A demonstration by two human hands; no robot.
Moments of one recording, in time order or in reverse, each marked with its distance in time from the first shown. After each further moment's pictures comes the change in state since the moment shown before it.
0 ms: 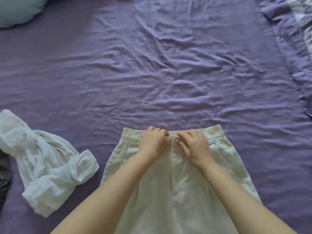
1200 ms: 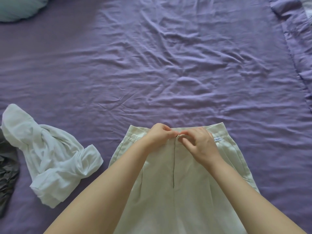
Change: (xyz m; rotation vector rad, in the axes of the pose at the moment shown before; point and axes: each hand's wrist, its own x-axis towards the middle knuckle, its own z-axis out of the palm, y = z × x) left_hand 0.010 0.001 -0.019 -0.878 -0.314 -0.318; right_hand -0.002 -0.014 -0.022 0.178 0.014 0.028
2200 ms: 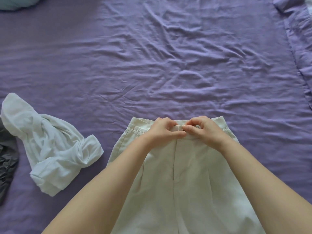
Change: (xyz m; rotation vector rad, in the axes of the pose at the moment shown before) left_hand -0.026 0.001 0.006 0.217 -0.013 0.236; right_hand 0.019 0.001 -0.027 0.306 -0.348 0.113
